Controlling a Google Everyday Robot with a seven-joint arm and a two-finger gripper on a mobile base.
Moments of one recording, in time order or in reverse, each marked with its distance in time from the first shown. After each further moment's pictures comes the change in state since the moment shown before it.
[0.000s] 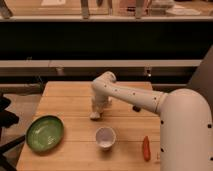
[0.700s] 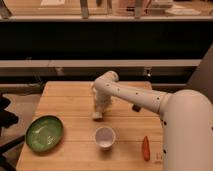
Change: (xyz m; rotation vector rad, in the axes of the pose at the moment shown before) arm -0.002 0.006 -0.006 -0.007 -0.013 -0.040
